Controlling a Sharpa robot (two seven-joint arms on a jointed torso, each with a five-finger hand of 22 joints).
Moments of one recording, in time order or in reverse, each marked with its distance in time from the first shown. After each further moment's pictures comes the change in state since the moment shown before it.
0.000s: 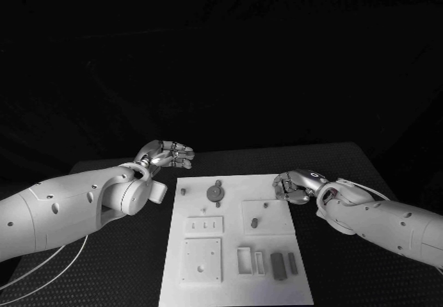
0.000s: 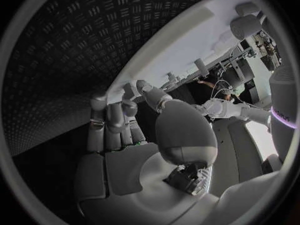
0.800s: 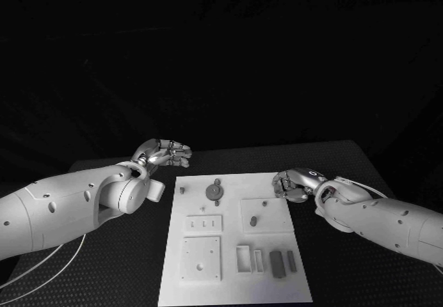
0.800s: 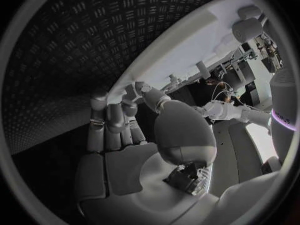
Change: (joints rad) left arm 0.000 -0.004 0.001 -0.004 0.004 0.001 -0.003; left_hand 0.000 0.000 0.000 0.000 0.000 -0.004 0.004 0.000 0.001 0.000 0.000 -0.004 0.000 0.000 0.000 -0.004 0.002 -0.003 0.000 0.000 0.000 0.001; right arm 0.000 0.005 -0.001 -0.006 -0.019 -0.001 -0.011; right_hand -0.003 0.032 0.003 -0.003 0.000 0.000 0.000 0.000 0.004 0.000 0.000 0.000 -0.003 0.001 -0.001 0.000 -0.001 0.000 0.000 0.001 0.000 0.000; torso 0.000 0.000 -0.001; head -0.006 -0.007
